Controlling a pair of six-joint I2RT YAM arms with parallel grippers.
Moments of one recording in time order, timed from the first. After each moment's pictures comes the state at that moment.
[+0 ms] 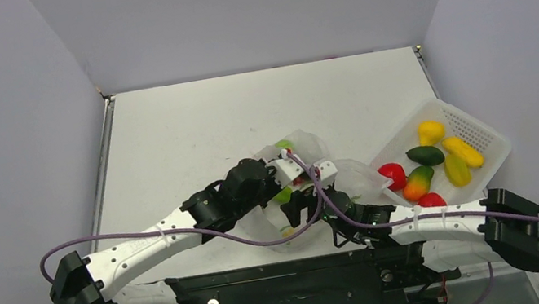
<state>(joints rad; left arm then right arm) -1.04 1.25 0.94 -0.24 -0.24 0.28 1.09 1.09 0.37 0.35 0.39 0.51</state>
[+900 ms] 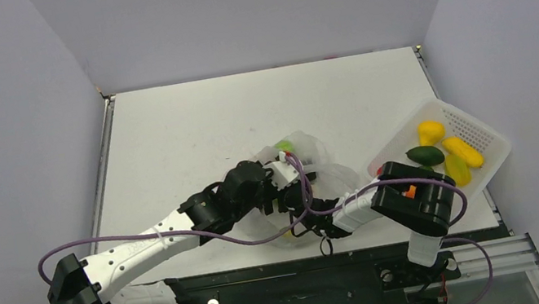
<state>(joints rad) -1.04 1.22 0.92 -0.27 -0.28 0.30 1.05 1.73 0.57 0.74 0.54 0.41</state>
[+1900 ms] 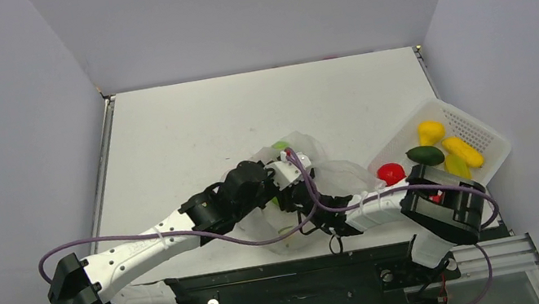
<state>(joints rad) -1.05 1.23 0.92 -0.24 -0.27 0.29 1.04 1.60 0.55 0.59 0.50 0.44</state>
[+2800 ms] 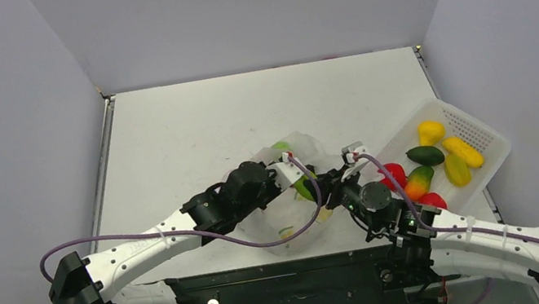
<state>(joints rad) -1.05 1.23 0.92 -0.24 -0.26 0.30 1.03 0.77 0.41 0.19 0.43 0.47</state>
